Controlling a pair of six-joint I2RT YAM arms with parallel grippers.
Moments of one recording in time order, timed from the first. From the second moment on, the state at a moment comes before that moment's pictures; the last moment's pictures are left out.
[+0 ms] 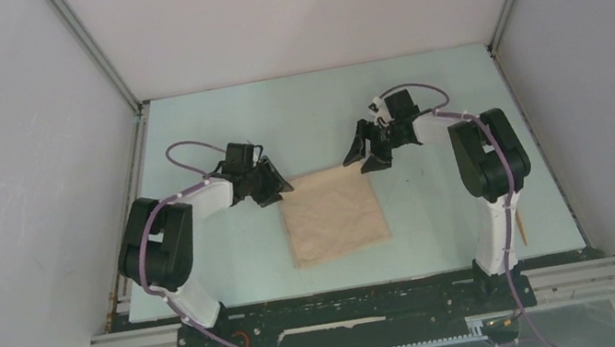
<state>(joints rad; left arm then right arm) -0.32 1.70 0.90 -0.14 0.22 -0.76 0.24 2.03 1.24 -0.21 -0.75 0.57</state>
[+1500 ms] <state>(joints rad) -0.43 1.54 0.86 -0.16 0.25 -0.76 0.38 1.90 1.26 -0.27 -0.75 0.54</state>
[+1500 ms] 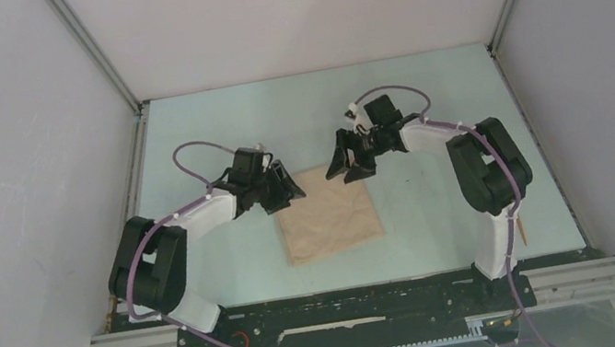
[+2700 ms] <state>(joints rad) -0.57 1.21 0.47 -0.16 0.19 -0.80 0.36 1.66 0.87 -0.32 -0.63 0.52</state>
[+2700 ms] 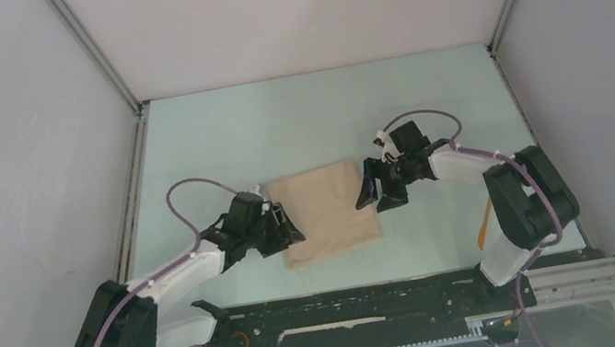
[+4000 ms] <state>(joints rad) -0.42 0.75 0.52 -0.45 0.30 -0.81 0.37 1.59 0.66 -0.29 -0.63 0.58</state>
